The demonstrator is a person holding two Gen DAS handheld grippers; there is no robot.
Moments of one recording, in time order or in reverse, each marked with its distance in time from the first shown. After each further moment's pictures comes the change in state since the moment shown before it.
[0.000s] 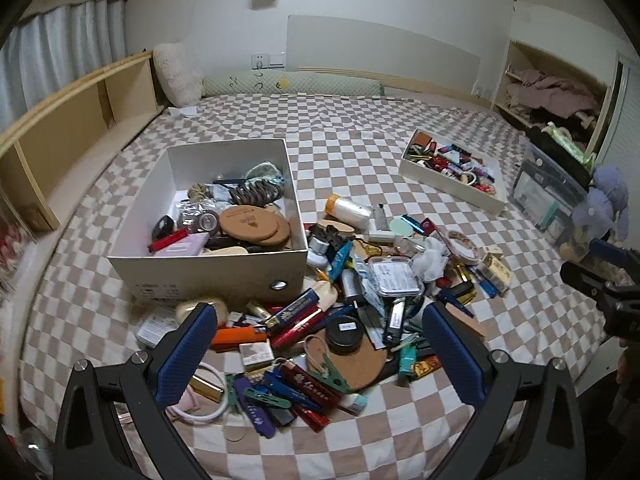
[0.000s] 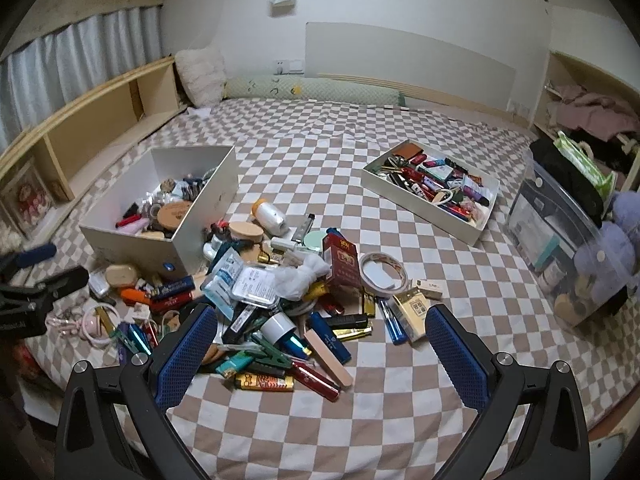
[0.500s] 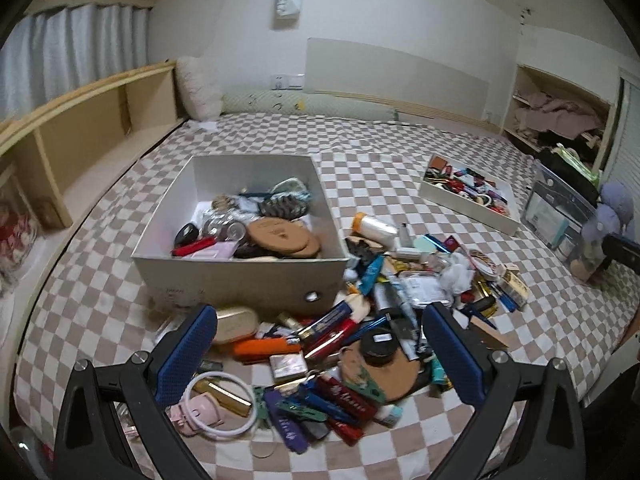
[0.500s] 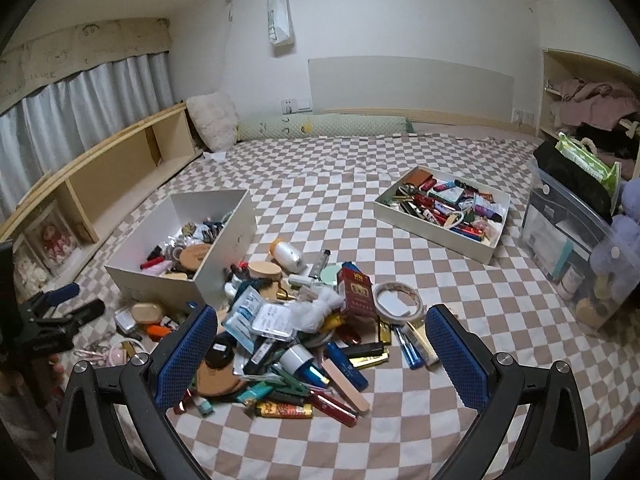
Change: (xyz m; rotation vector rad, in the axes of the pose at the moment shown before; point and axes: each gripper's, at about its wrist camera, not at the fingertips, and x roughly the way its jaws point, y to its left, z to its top) left arm -0.002 0.051 -0.022 -0.052 -0.090 0.041; right arm -0.011 -0.019 -0.001 0.054 -0.107 0.094
